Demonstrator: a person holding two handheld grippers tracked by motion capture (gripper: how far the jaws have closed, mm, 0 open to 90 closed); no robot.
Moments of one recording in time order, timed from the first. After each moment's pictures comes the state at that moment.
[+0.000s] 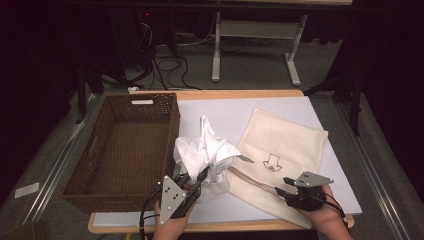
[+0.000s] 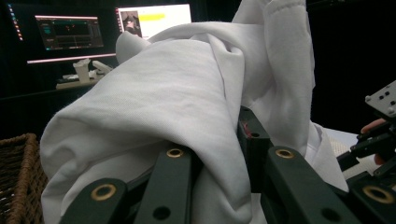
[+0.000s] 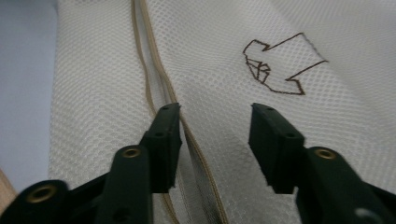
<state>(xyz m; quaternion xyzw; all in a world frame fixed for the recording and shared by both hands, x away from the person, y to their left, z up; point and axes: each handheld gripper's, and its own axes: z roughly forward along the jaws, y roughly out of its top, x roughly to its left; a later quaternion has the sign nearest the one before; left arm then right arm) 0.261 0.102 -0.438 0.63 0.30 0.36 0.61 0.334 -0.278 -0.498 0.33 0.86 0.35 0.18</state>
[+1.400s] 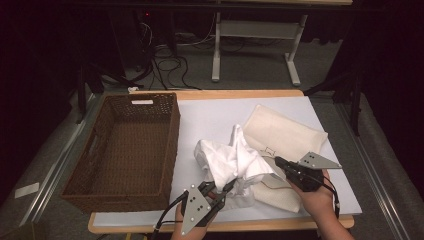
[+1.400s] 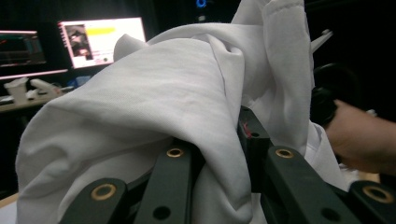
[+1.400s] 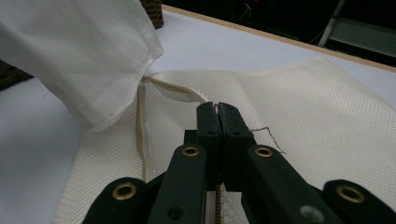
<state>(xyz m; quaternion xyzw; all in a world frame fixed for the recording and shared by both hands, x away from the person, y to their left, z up) 0.248 0.050 -0.435 0.65 0.22 0.31 0.66 0.361 -0.263 -0.456 0.35 0.78 0.47 0.23</state>
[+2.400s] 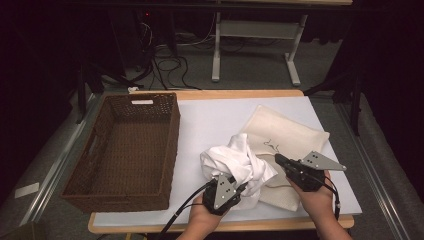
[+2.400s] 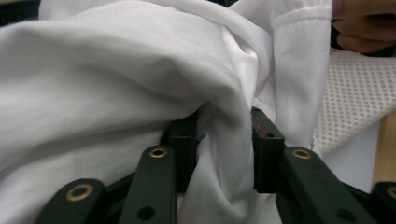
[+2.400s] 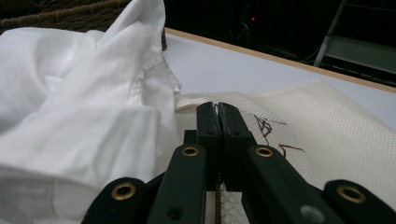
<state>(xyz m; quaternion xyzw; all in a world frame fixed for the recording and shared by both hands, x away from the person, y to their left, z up) 0.298 0.011 -0.493 0.76 0.27 0.24 0.54 0.355 -0.260 -0.445 0.34 0.76 0.50 0.24</state>
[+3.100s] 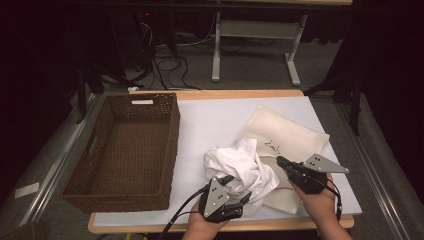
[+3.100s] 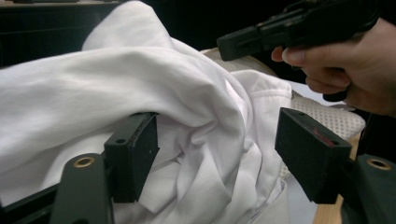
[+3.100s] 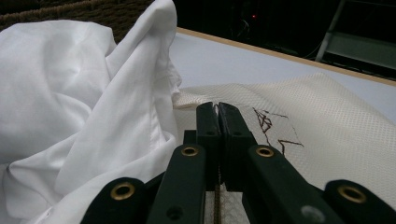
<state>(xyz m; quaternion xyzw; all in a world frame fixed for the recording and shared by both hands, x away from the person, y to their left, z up) 0.276 0.025 -0.479 0.72 0.29 0.22 0.59 0.350 -0.266 -0.448 0.34 0.76 0.50 0.23</state>
